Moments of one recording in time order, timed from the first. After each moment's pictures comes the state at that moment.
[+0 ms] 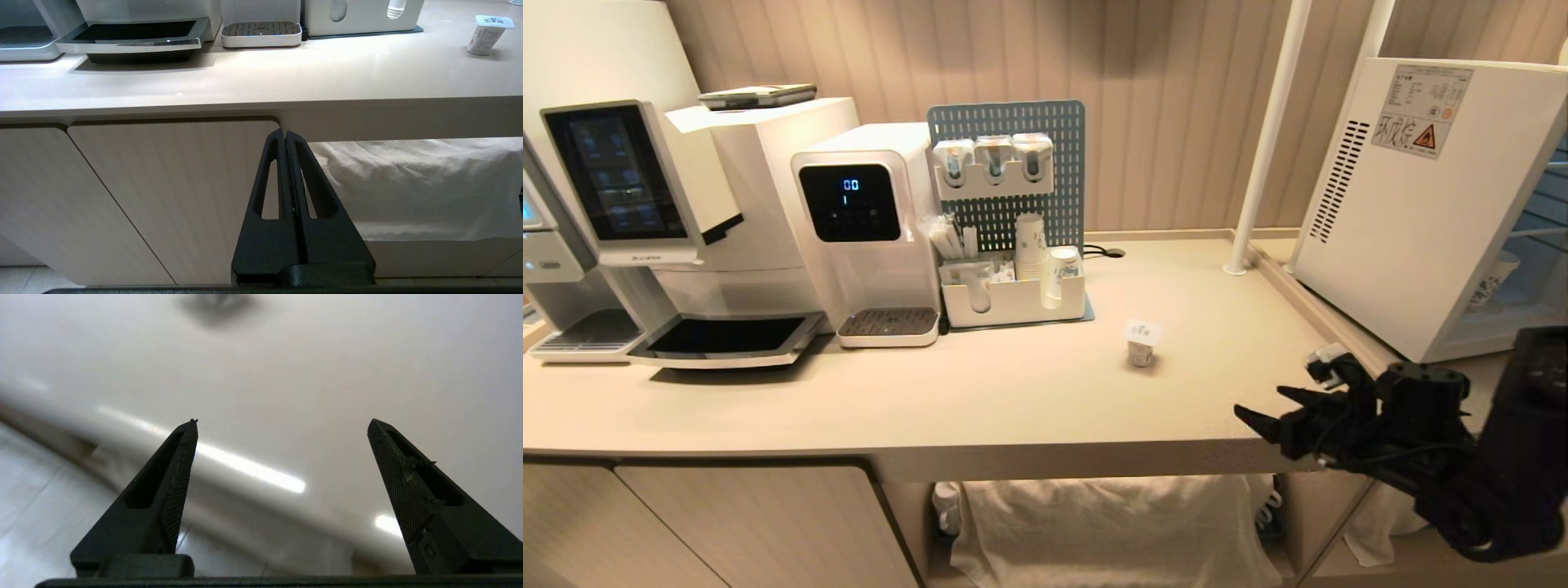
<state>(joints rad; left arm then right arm) 0.00 0.00 0.00 0.01 0.01 0.01 0.05 2.24 -0.50 -1.40 0.33 -0.18</state>
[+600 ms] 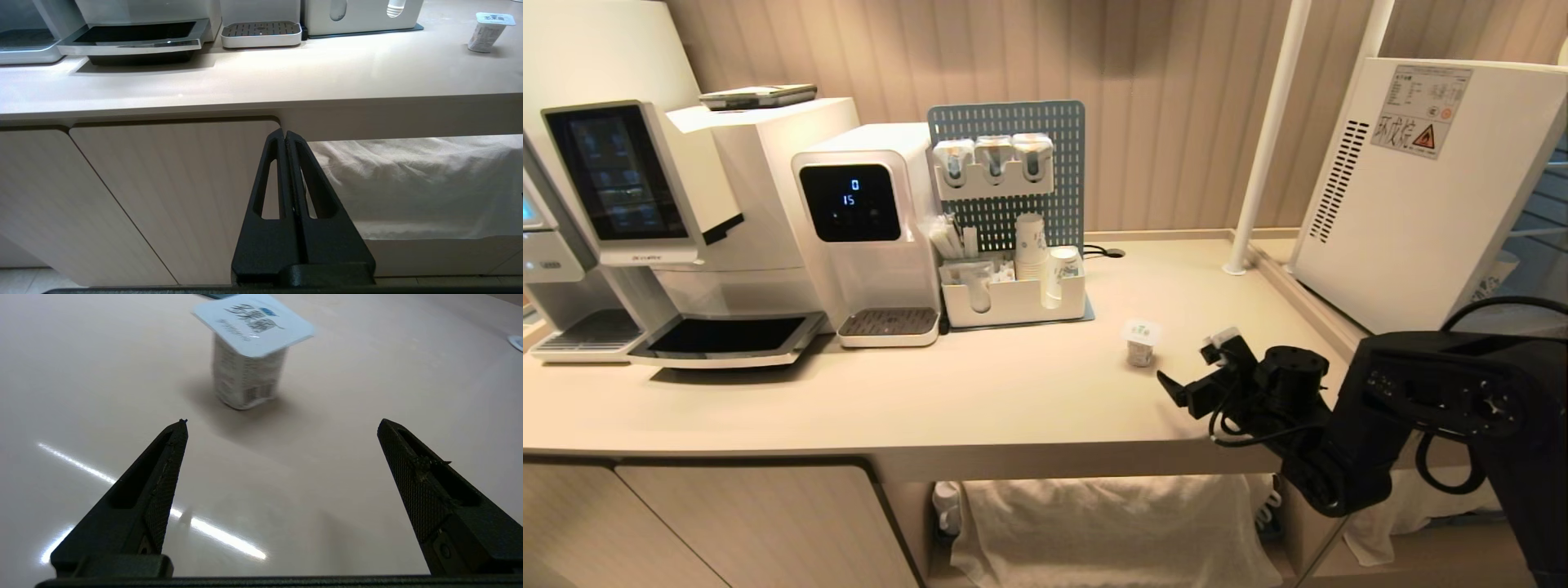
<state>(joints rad) 0.00 0.00 0.00 0.01 0.00 0.02 0.25 2.48 -0.89 -1.43 0.11 -0.26</state>
